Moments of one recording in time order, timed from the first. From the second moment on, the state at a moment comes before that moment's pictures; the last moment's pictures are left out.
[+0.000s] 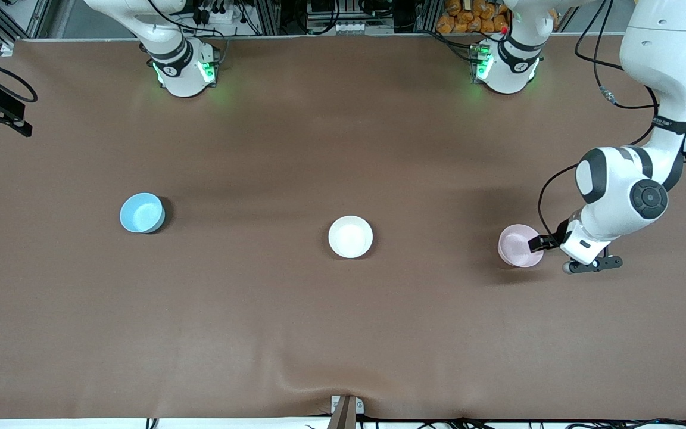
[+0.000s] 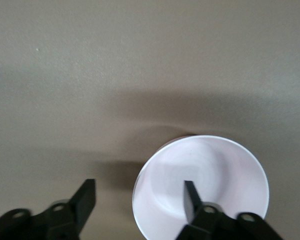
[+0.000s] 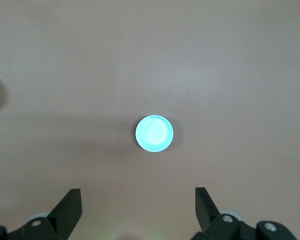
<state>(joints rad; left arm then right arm) 0.10 0.45 -0.10 -2.02 0.00 2.46 -0.12 -0.03 -0.05 -0.02 -1.48 0.00 1.44 -0.16</state>
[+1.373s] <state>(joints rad) -0.01 0.40 -0.42 -1.90 0.00 2.40 -0.38 -0.03 -0.05 -0.02 -1.48 0.00 1.44 -0.16</state>
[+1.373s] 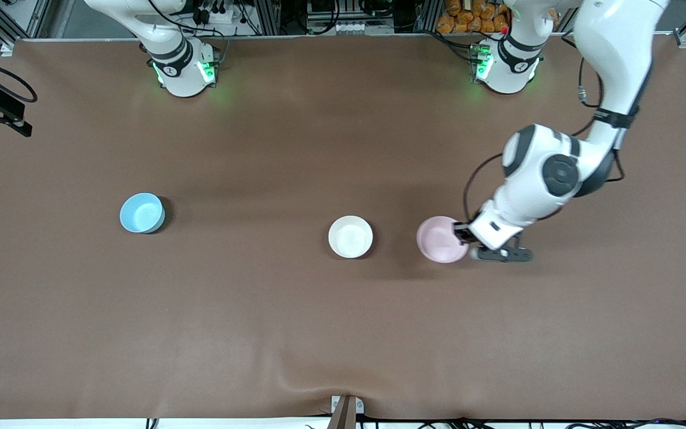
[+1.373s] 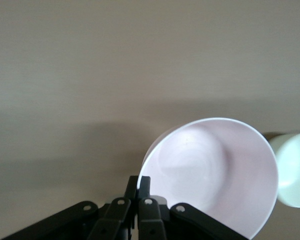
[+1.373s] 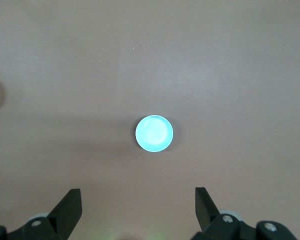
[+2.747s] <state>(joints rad) -0.30 0.70 -0.39 -1.65 0.00 2.40 -0.67 -0.03 -0.05 -0.02 -1.48 0.00 1.44 -0.16</state>
